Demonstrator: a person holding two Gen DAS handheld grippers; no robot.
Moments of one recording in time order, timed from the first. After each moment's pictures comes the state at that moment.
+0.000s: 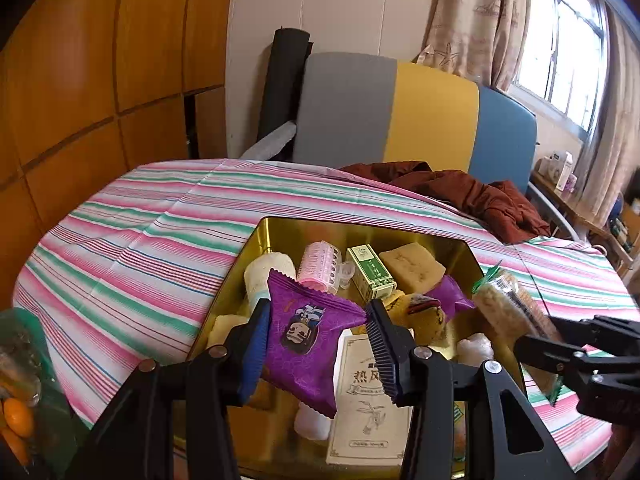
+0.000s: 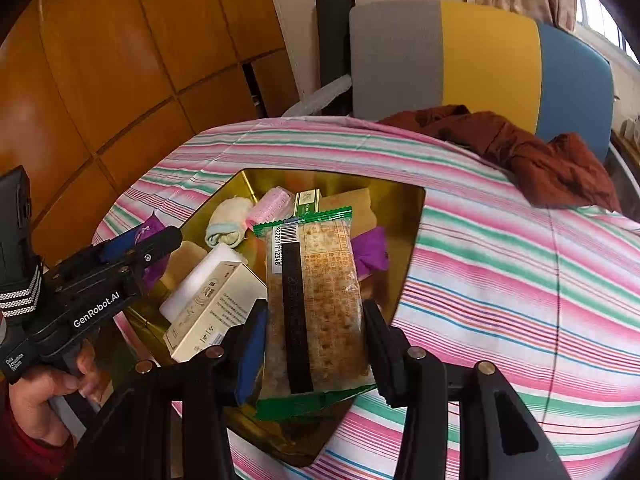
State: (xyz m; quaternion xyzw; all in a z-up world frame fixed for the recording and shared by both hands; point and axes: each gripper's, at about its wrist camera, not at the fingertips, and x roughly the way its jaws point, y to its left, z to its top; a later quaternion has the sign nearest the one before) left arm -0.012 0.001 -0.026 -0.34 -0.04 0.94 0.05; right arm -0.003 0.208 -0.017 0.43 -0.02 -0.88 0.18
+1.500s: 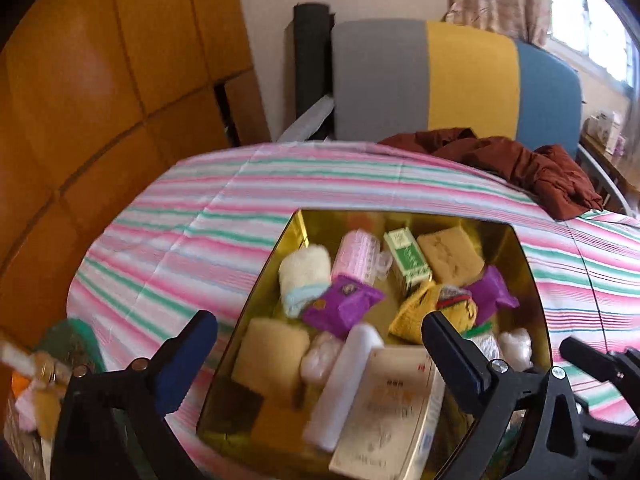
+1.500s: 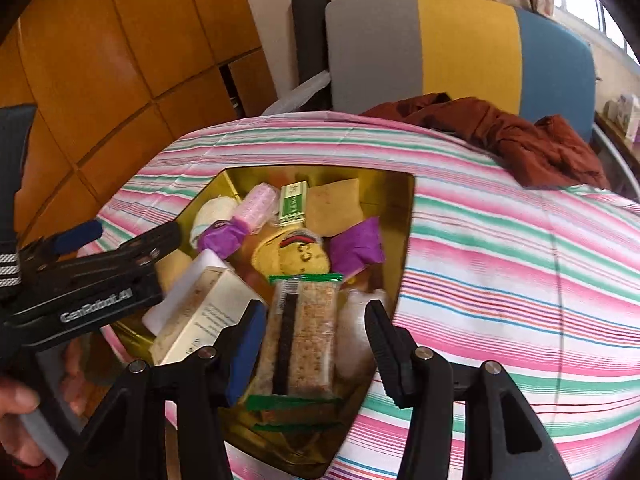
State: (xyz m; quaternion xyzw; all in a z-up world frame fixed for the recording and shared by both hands) left arm -0.034 0.030 -0.010 -0.40 0.03 0.91 -0.06; right arm -0.005 0.203 -0.026 0.44 -0.04 -0.89 0.14
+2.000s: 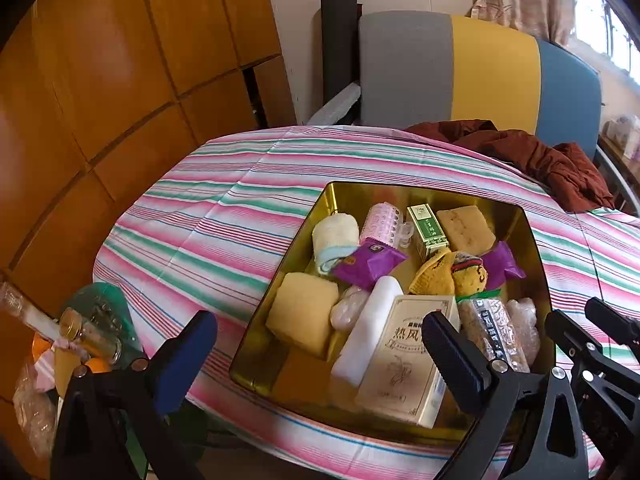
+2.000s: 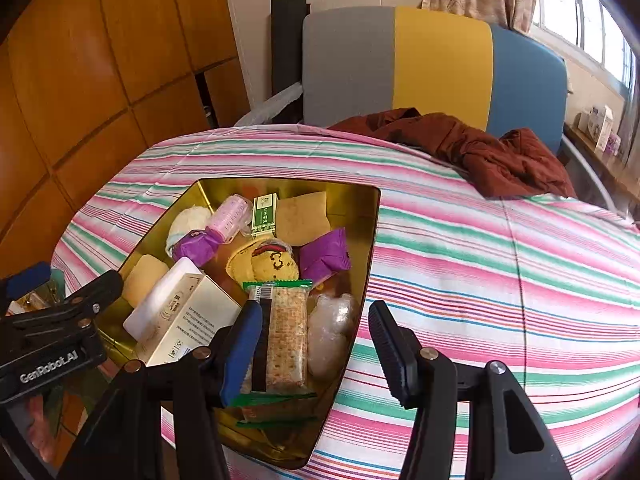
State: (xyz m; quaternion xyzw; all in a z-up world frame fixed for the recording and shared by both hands) left arm 0.009 0.027 -0.004 -0.41 0.03 0.90 -0.10; right arm 0.006 0.202 -0.014 0.42 -0.01 -0.90 0.08
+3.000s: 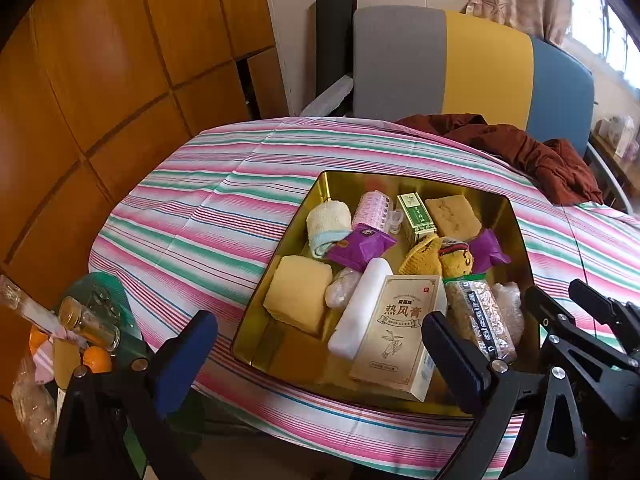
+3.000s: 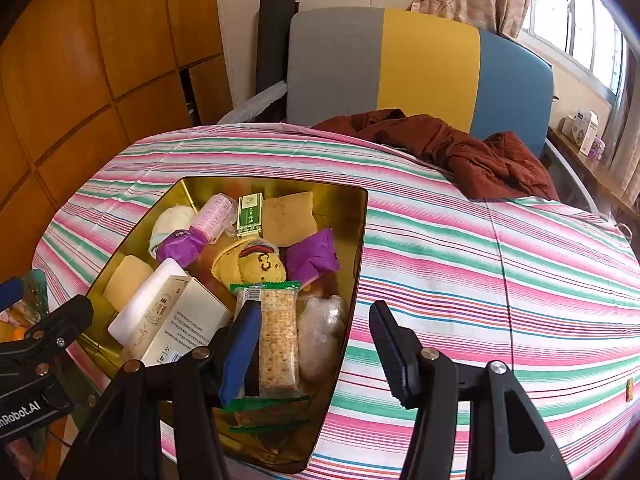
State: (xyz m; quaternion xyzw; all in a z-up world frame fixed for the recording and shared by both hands) left arm 0.021 0.023 0.003 -0.43 0.01 0.90 -0.08; right arm 0.002 0.193 -0.014 0.42 0.01 -0.90 0.04
